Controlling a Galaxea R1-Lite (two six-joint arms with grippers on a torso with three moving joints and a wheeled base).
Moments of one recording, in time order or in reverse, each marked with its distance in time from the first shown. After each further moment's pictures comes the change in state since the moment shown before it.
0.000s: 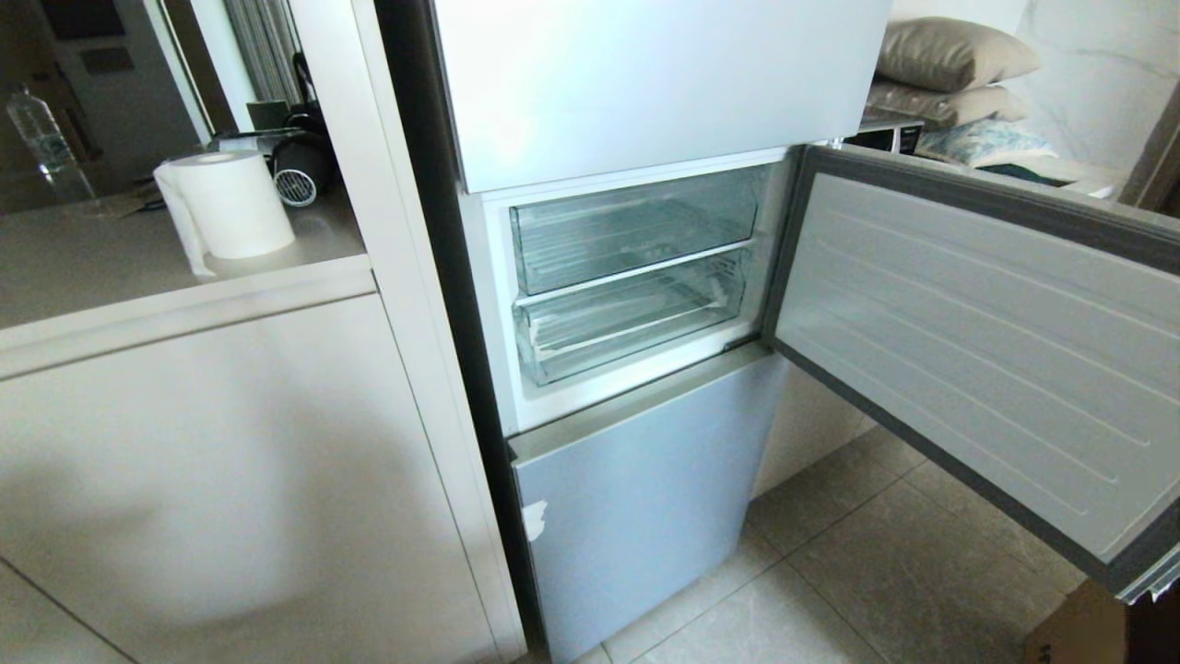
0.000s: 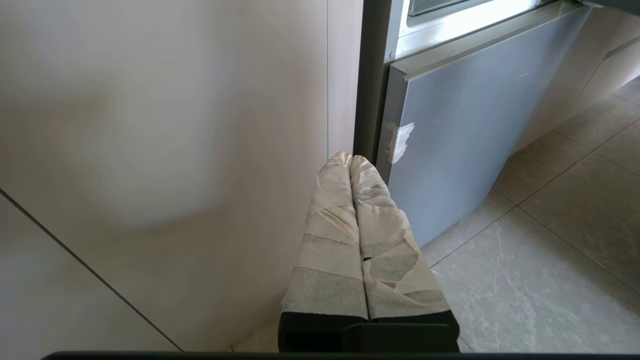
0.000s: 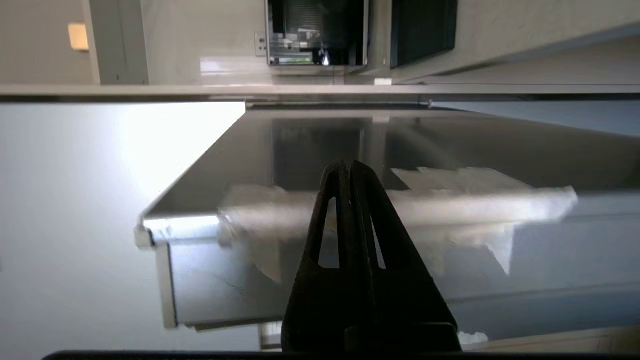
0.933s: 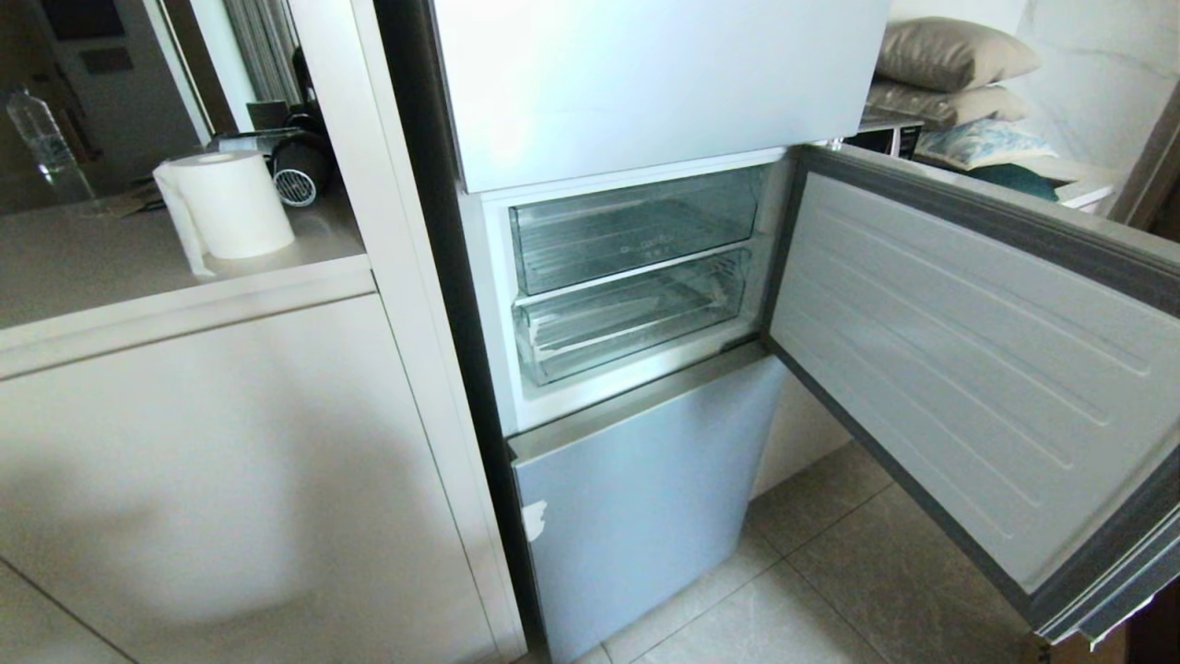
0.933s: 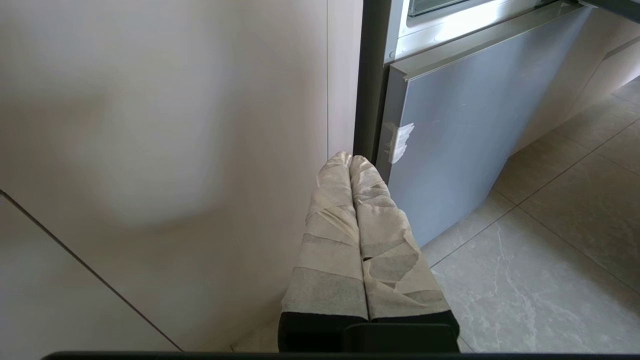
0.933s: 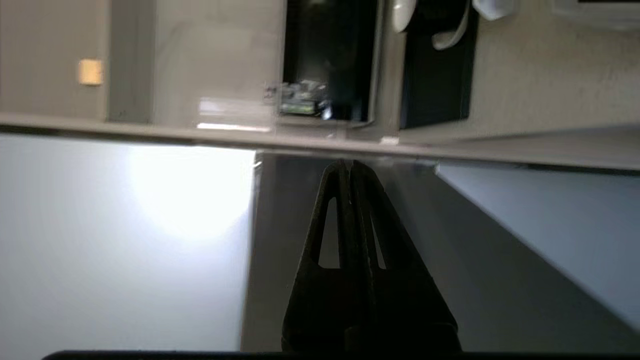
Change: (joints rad) left arm 0.000 0.000 0.000 0.000 0.000 0.000; right arm 0.153 0.033 -0.129 0.010 -0.288 0.004
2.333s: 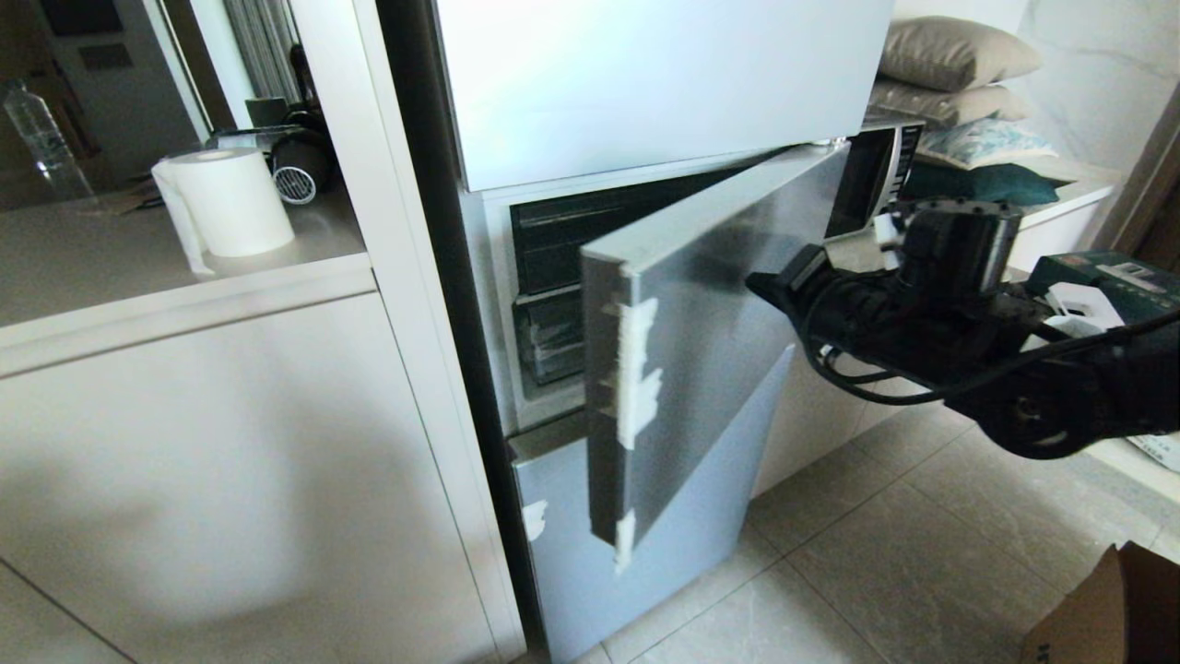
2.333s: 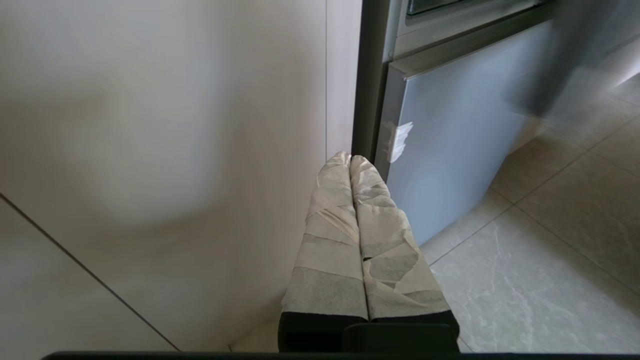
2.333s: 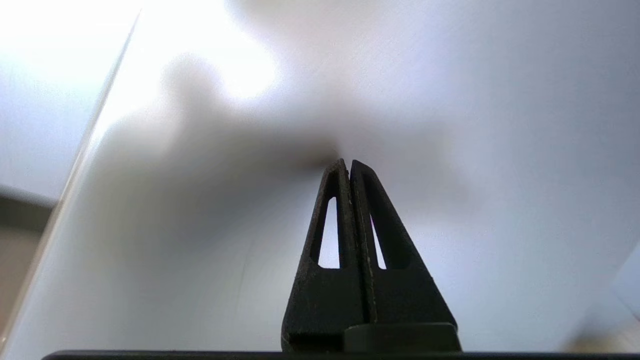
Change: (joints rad) left arm -0.001 0.000 0.000 0.000 0.000 0.000; right arm 1.373 0.159 -0.157 -0.018 -0.788 -0.459
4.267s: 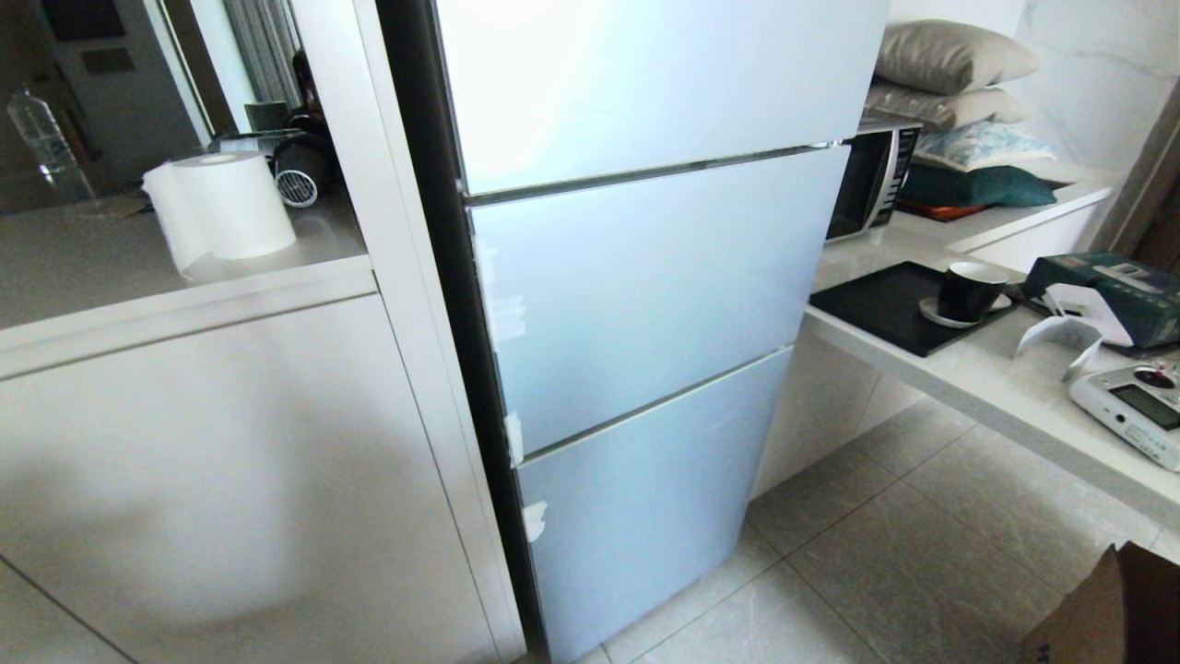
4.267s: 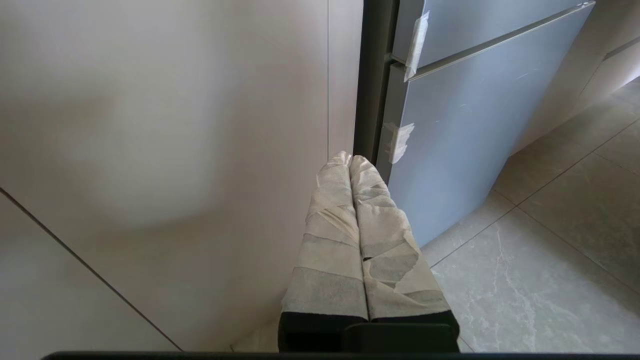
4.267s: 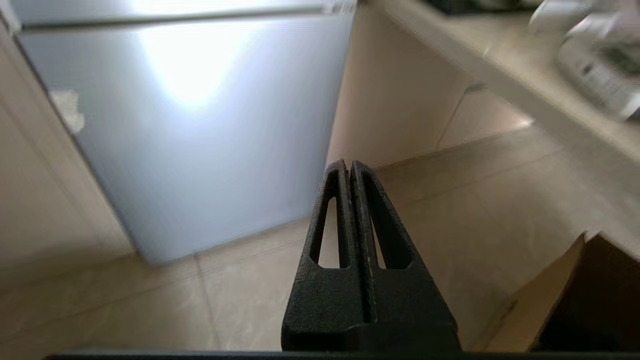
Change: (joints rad) left arm 0.001 0.000 0.000 -0.001 0.000 0.000; right arm -0.367 -1.872 1.167 0.728 -0.033 -1.015
